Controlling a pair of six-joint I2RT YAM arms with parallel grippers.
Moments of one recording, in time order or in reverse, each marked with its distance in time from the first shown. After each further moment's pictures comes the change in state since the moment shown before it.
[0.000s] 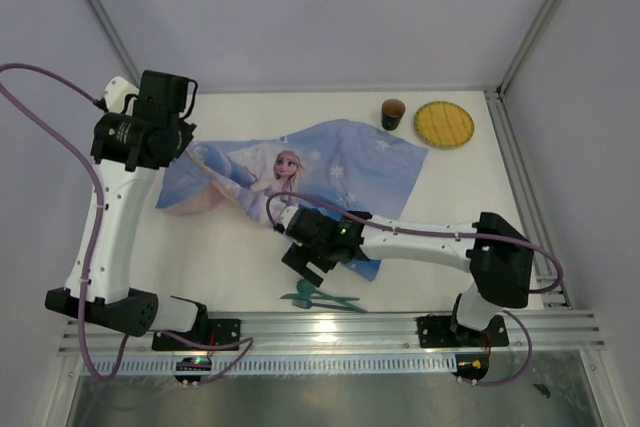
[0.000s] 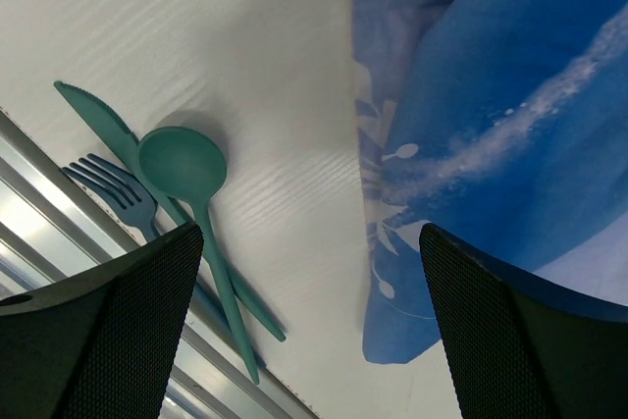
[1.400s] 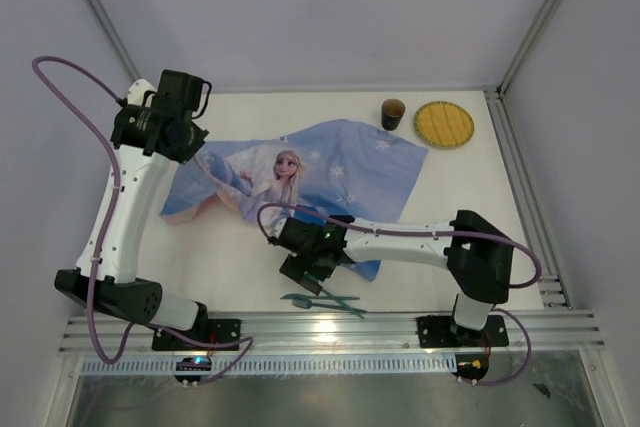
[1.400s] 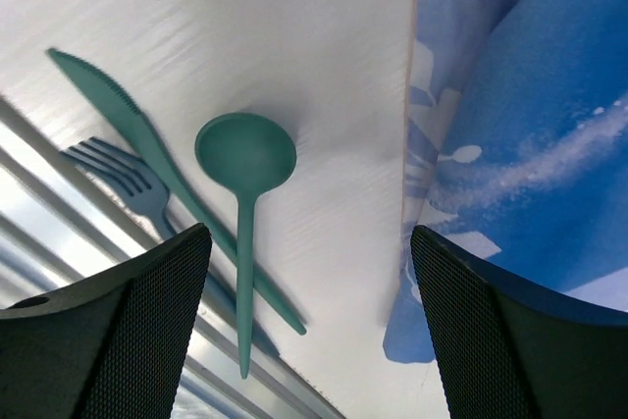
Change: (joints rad) left arm 0.000 0.064 -0.046 0.000 0.056 0.058; right arm 0.050 0.156 0.055 -0.074 -0.017 0.011
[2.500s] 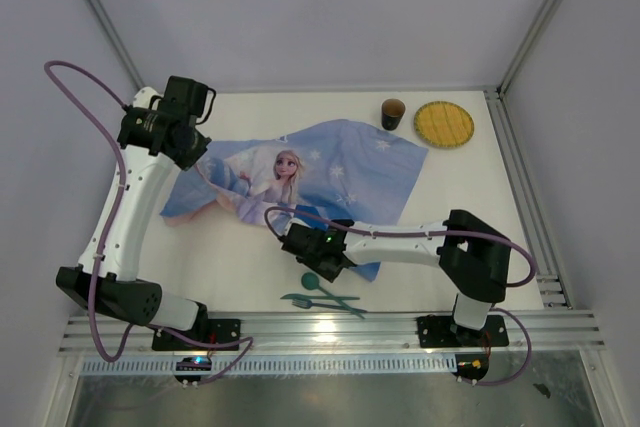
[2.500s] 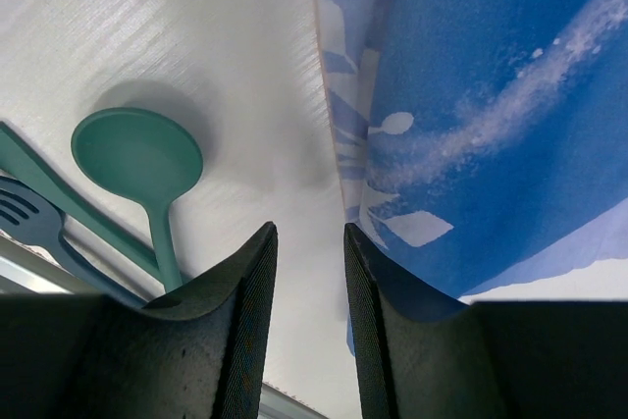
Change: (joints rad) left arm 0.000 -0.006 -0.078 0.000 0.007 -0.005; right arm -0.010 -0.017 -0.060 0.004 0.137 0.029
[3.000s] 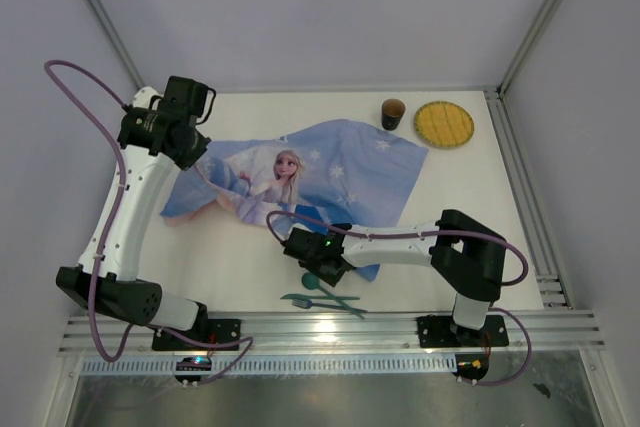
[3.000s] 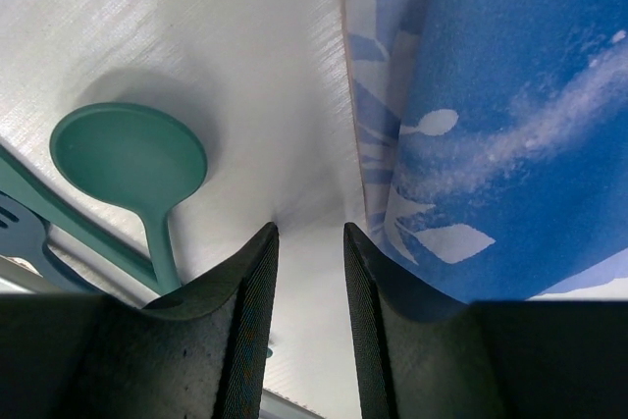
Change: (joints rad) left arm 0.000 0.000 0.000 0.000 -0.006 0.005; right arm 0.000 0.027 -0.048 0.038 -0.030 0.024
